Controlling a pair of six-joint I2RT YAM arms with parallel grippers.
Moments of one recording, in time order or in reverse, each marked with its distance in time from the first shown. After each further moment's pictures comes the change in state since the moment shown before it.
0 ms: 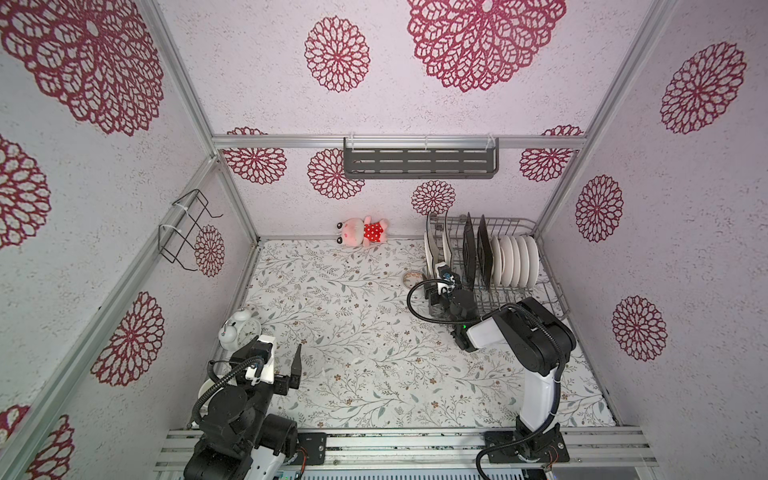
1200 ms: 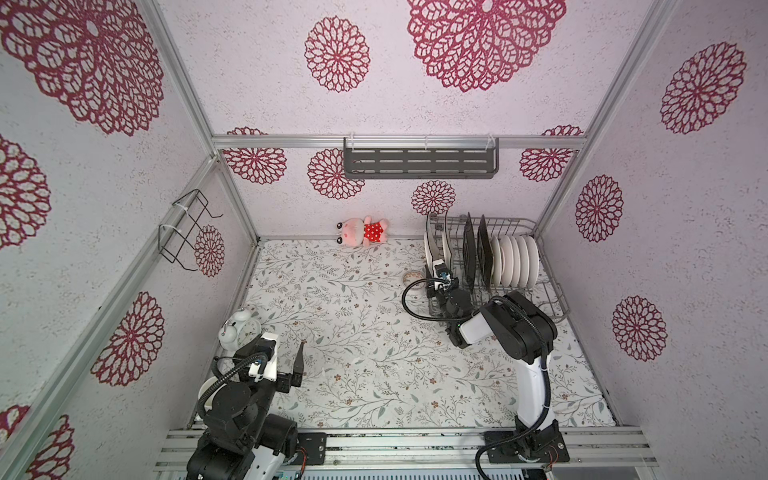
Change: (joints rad) left arm -0.019 0.014 -0.019 0.024 -0.006 0.002; right arm -0.004 0.143 0.094 0.192 0.018 -0.087
